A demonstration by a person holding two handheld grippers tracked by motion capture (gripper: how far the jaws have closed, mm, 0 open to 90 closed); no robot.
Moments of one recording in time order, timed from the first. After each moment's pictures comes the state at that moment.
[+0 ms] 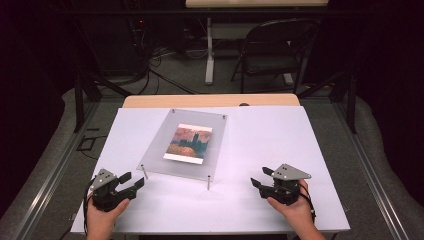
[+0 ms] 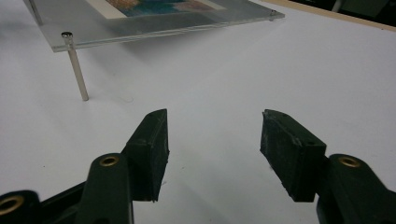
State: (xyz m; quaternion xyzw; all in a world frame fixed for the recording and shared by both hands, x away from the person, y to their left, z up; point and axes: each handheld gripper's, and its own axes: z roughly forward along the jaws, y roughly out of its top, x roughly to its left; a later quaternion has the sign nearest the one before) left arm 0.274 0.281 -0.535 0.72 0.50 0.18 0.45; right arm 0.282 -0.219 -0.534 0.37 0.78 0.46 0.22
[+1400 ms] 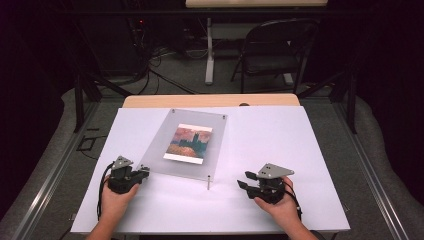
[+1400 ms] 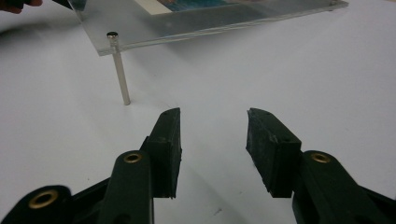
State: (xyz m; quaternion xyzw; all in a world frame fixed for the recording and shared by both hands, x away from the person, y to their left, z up) left arm 0.327 0.266 -0.554 0.76 0.50 0.14 0.39; right arm 0.291 -0.185 -0.540 0.35 0.80 0.47 0.16
